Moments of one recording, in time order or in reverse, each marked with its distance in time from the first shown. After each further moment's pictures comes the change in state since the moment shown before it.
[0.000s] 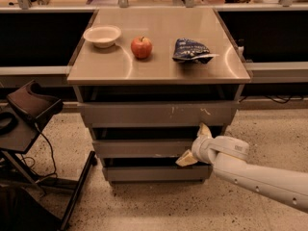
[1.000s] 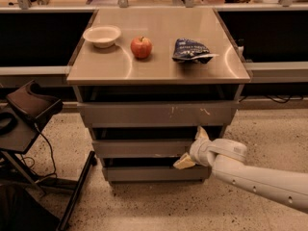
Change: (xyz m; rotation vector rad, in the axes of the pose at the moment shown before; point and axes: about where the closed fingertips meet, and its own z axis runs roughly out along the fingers) arm 0.008 0.015 0.013 -0.041 -0.016 0.033
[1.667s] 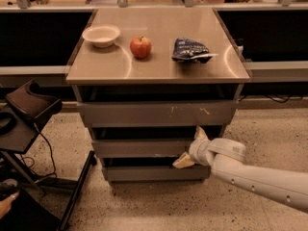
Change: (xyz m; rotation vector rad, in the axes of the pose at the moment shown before) arm 0.003 0.000 0.004 0.000 -0.001 0.004
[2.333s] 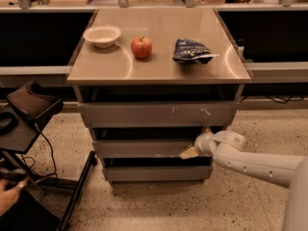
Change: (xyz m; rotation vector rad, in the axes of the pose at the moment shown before) arm 0.047 -0.048 0.064 0.007 0.037 0.116
